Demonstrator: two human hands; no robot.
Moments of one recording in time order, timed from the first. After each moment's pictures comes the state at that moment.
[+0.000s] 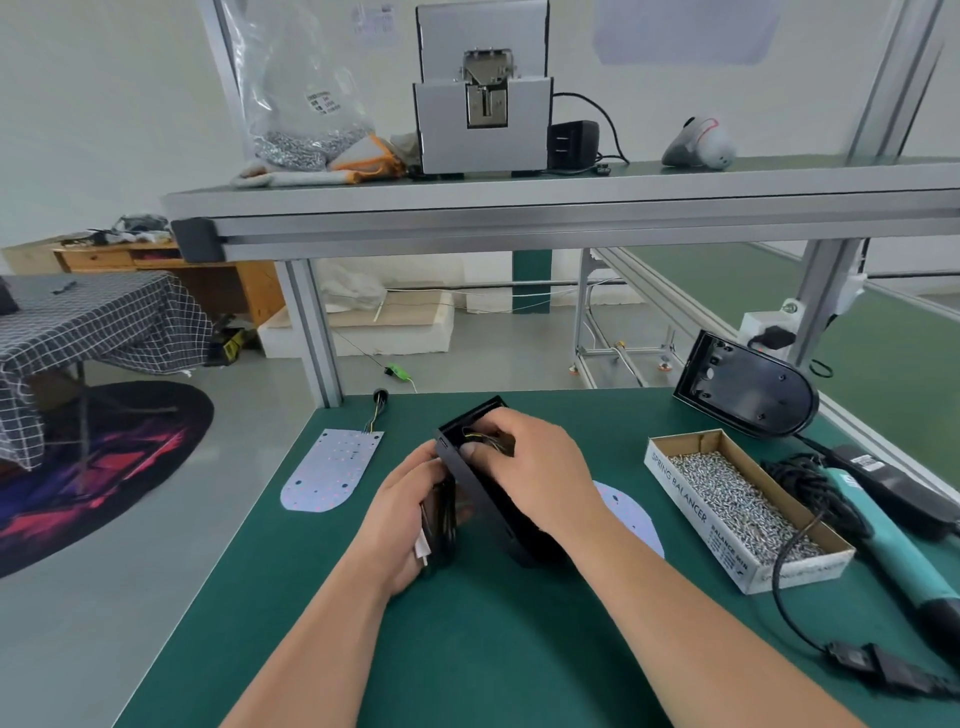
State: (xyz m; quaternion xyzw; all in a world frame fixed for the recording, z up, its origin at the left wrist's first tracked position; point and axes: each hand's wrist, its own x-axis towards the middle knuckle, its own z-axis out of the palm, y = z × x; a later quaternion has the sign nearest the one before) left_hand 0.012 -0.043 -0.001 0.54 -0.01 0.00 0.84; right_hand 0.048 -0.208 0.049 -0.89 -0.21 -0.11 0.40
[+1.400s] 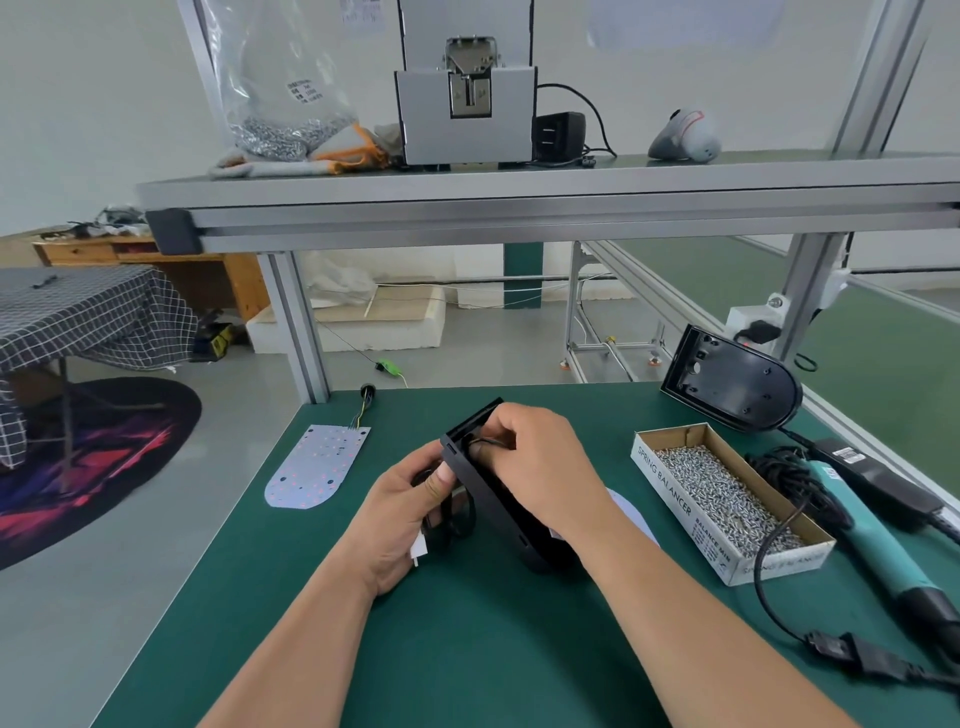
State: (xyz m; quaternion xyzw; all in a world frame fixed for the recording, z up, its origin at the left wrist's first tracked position) left_hand 0.001 -0.045 0.000 0.58 -0.03 -0.01 0.81; right_hand 0.045 -0.226 0.054 -0.86 -0.21 -0.08 0.46
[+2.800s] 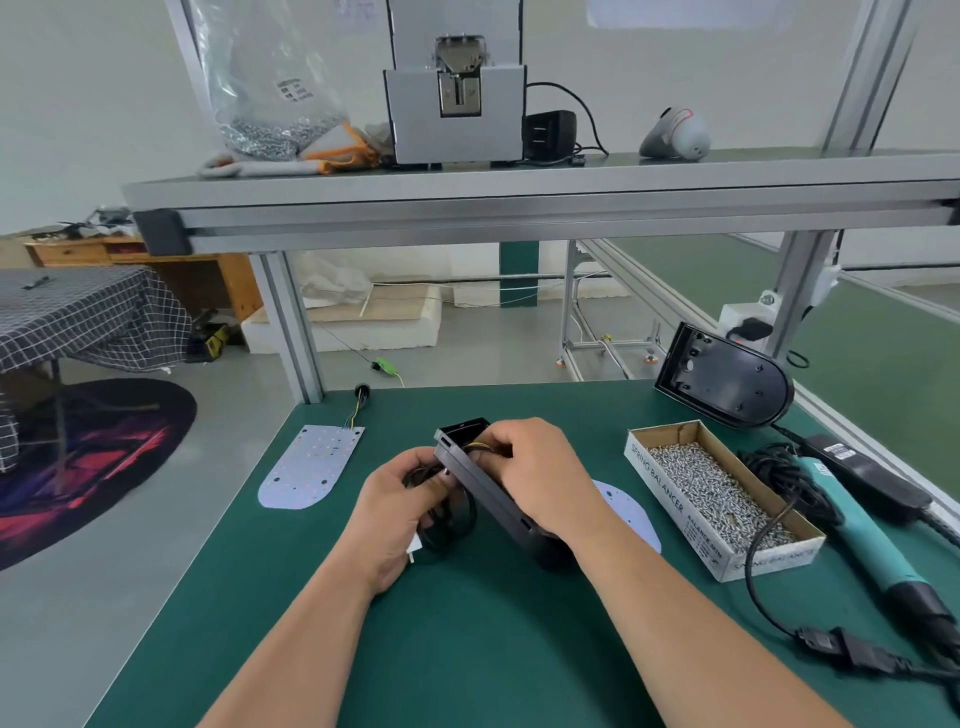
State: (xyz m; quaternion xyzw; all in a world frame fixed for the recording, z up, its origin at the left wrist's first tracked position) left_hand 0.013 -0.048 -0.012 0.63 0.03 0.06 0.78; right_hand 0.051 -0.230 0.046 -0.89 -0.21 -0.04 0.41
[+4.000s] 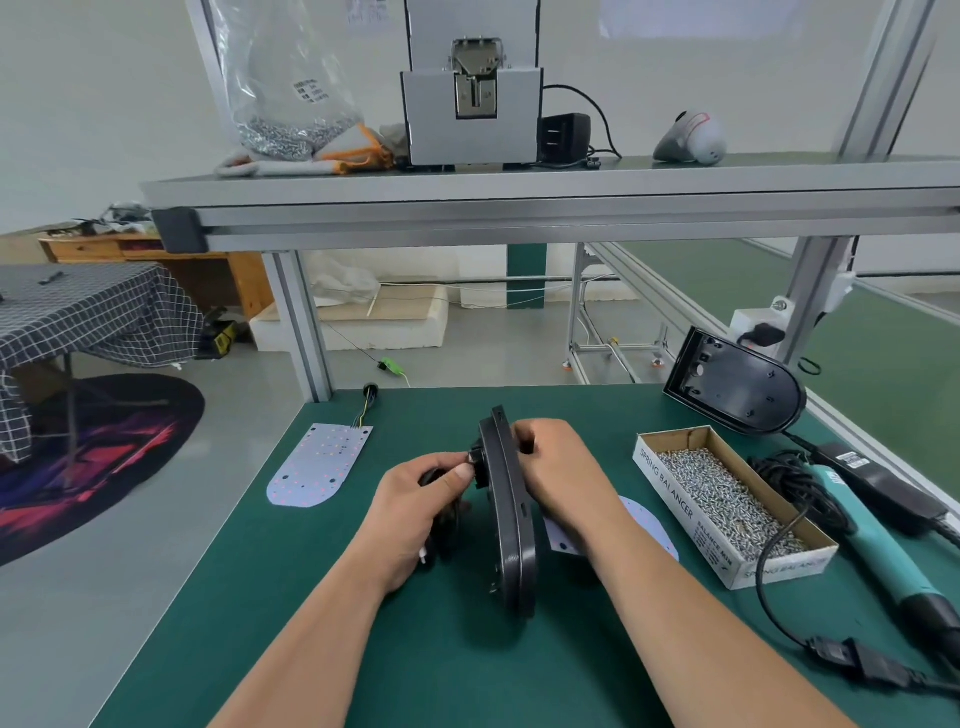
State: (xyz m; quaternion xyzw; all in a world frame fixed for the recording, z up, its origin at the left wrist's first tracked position) left_hand 0.013 -0.052 -0.010 0.64 0.03 0.05 0.76; right_hand 0.050 -0.237 0.053 -0.86 -0.17 0.00 0.48
